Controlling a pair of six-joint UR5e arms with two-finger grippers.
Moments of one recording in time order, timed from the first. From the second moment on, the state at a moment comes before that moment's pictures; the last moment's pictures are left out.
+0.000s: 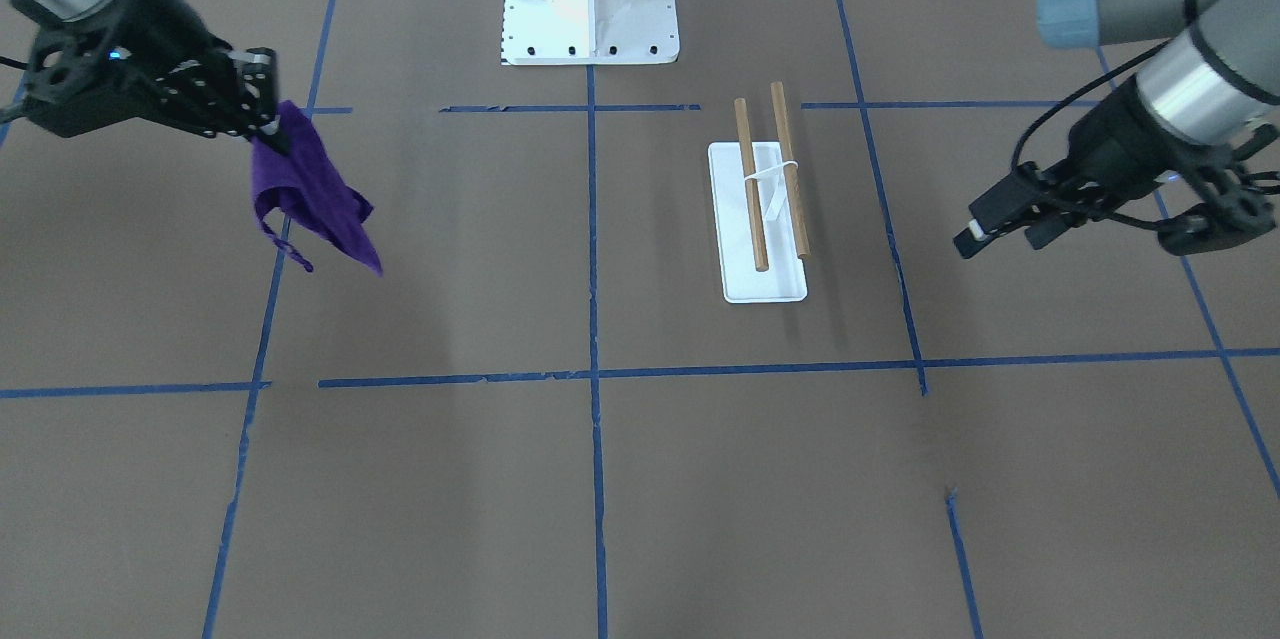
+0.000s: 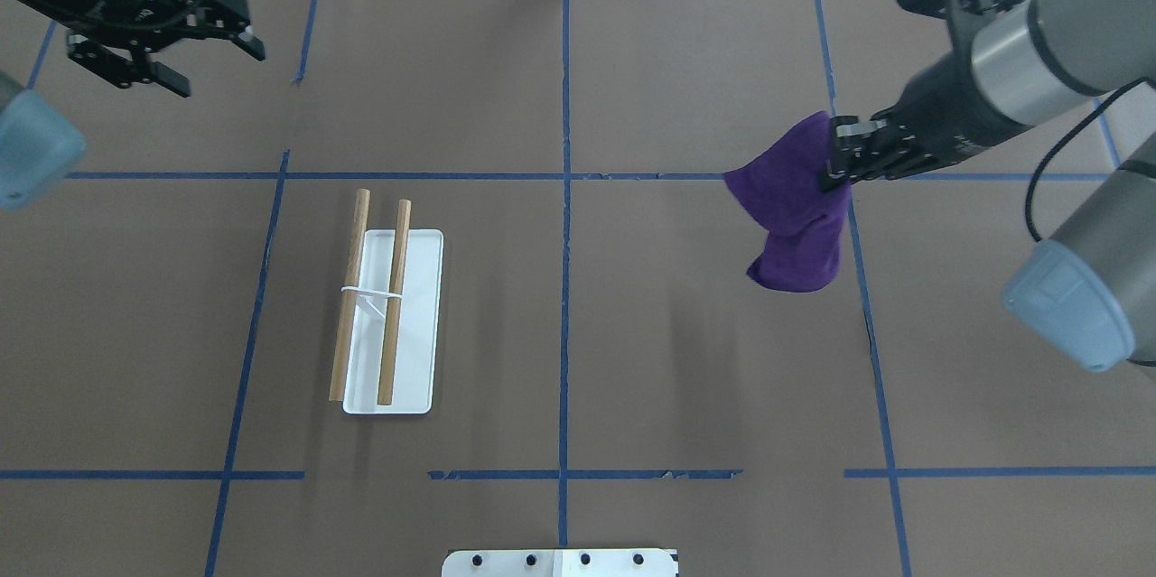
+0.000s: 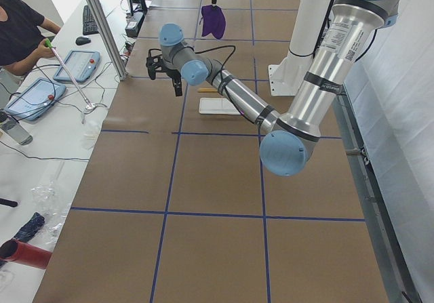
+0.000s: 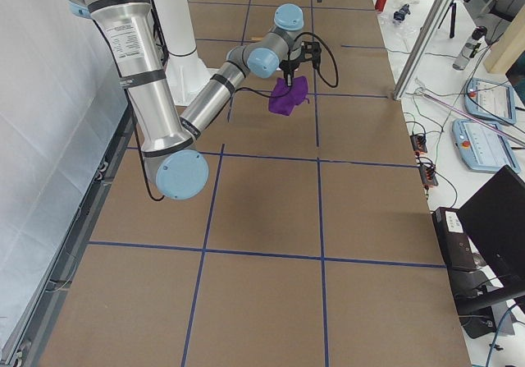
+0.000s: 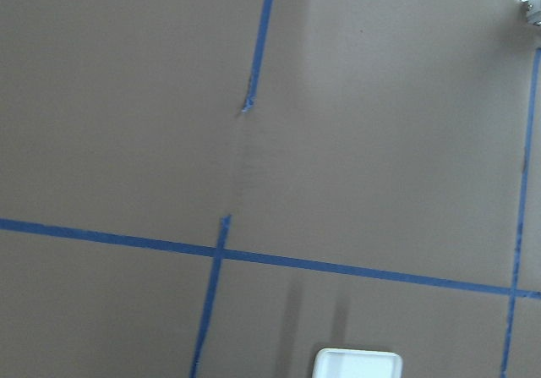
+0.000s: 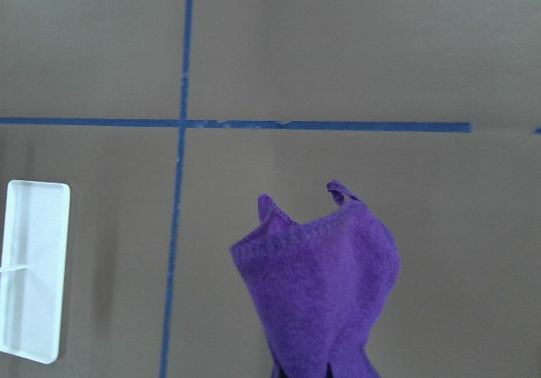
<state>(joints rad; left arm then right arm) -1.06 -2.03 -1.80 -1.75 -2.36 -1.25 0.88 -1.20 2.11 -1.55 2.26 1.03</state>
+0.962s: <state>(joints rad) -0.72 -2.32 -1.70 -1.75 -2.27 -1.82 0.64 -0.98 2.07 -1.54 1.97 1.12</state>
